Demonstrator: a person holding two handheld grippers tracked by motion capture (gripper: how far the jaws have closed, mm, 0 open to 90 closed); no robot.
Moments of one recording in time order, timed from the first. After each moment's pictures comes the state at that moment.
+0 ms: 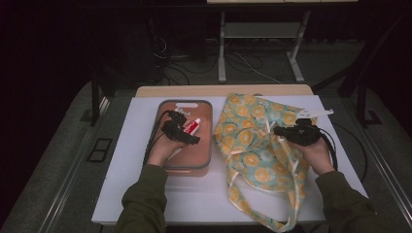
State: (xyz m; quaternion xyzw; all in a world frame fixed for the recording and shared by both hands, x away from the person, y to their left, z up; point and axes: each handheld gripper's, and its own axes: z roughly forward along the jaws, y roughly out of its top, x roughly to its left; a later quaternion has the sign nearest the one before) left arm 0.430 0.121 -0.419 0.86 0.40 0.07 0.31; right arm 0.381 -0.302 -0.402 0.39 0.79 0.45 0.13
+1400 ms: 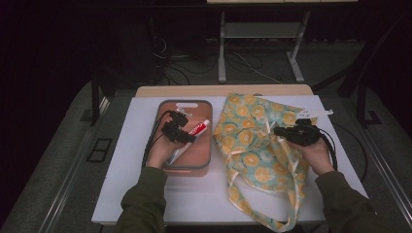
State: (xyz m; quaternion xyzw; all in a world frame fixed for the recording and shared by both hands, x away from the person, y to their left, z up) left arm 0.417 0.117 -0.399 0.87 0.39 0.06 0.30; right arm 0.382 -0.302 -0.404 0.39 0.79 0.45 0.13
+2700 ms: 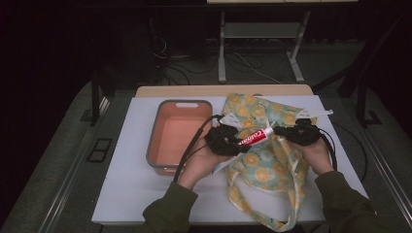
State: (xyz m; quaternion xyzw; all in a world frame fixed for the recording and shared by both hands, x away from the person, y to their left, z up) left arm 0.329 -0.017 -0.335 0.89 0.20 0.04 0.41; right arm 0.382 -0.303 -0.404 0.40 0.79 0.45 0.14
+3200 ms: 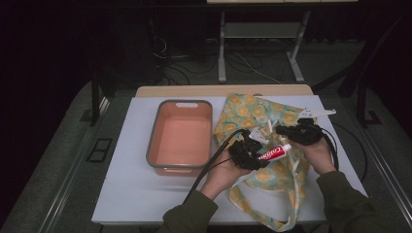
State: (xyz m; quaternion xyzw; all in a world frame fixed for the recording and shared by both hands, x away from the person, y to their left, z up) left arm 0.317 -0.069 -0.375 0.90 0.20 0.00 0.38; right arm 0.381 -0.307 -0.401 0.40 0.79 0.45 0.14
